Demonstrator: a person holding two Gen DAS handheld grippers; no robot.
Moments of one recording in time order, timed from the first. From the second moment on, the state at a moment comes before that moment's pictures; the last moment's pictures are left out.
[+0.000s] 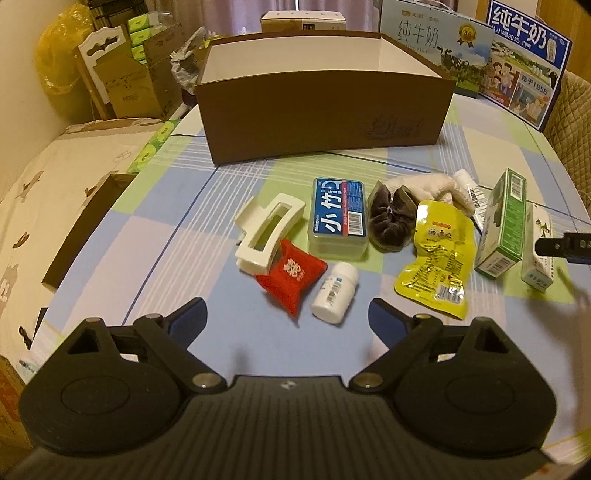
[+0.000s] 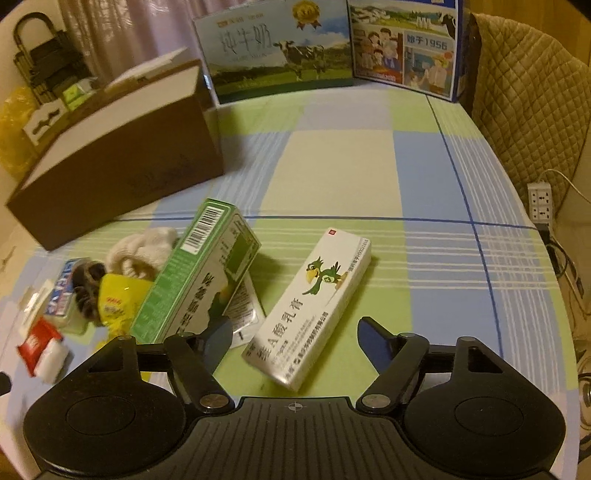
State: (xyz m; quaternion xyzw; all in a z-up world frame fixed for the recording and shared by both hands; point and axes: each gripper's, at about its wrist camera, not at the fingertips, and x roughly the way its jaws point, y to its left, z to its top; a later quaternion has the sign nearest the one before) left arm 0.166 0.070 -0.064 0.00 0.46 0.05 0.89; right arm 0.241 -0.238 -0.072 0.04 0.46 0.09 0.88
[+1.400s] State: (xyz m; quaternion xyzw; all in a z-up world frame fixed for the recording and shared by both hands) left arm 0.220 0.043 -0.117 0.11 0.49 -0.12 0.85; right arm 0.208 -0.271 -0.073 0.02 0.51 0.07 0.86
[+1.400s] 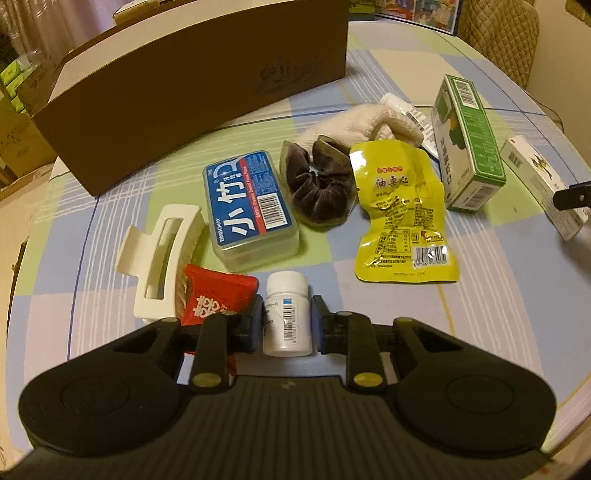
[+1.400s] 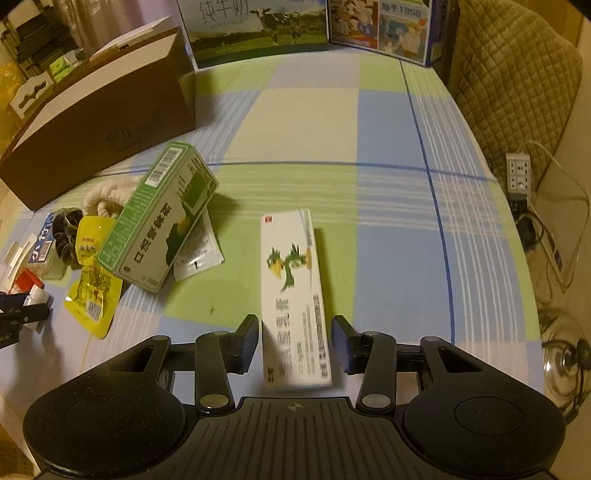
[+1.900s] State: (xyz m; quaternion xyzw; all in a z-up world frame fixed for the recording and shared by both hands) left arm 0.222 0.051 -0.089 0.07 0.47 -0.11 0.87; right arm 0.234 -0.256 -0.090 -0.03 0.52 0.09 0.85
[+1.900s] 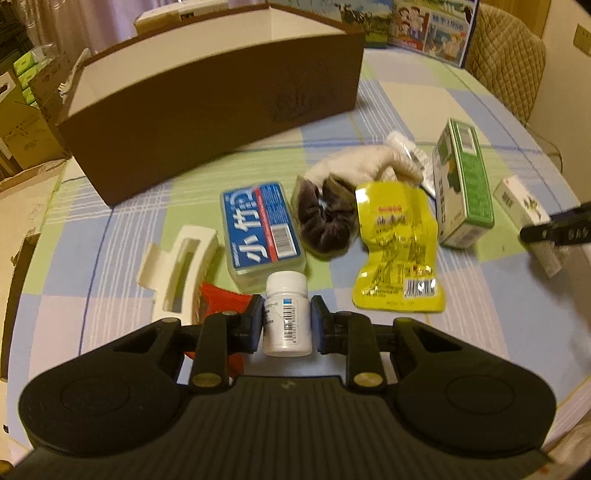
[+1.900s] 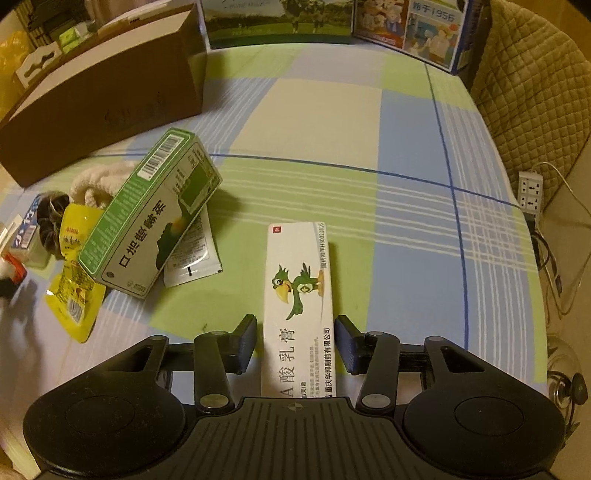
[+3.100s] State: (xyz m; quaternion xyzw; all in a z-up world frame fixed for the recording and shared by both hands) left arm 0.425 0.117 0.014 -0.02 0.38 -0.04 0.92; right arm 0.422 -0.059 0.047 0.03 0.37 0.27 0.89
